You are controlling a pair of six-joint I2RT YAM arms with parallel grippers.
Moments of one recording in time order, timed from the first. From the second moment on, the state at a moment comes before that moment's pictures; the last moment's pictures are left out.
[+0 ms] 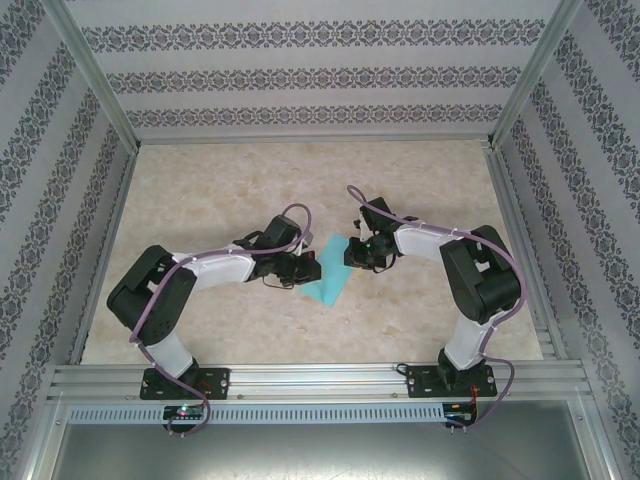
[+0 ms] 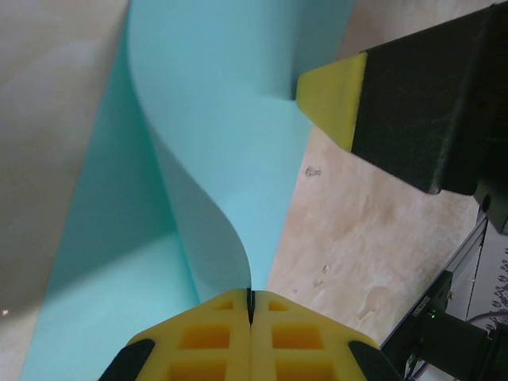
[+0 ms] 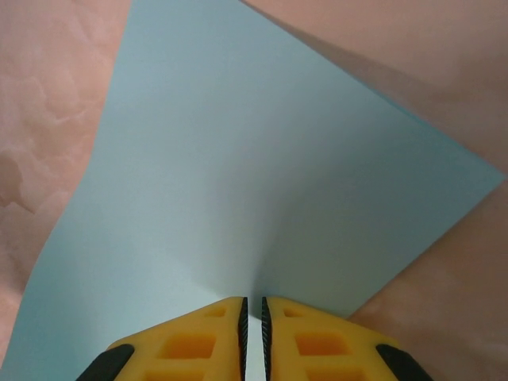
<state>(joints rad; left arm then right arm) -0.63 1.70 0.89 -0.13 0.51 -0.79 0.44 1.79 0.97 -0.39 -0.39 0.53</state>
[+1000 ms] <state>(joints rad) -0.64 1.86 0.99 -0.12 0.53 -0.79 0.44 1.79 0.97 -0.39 -0.39 0.52</state>
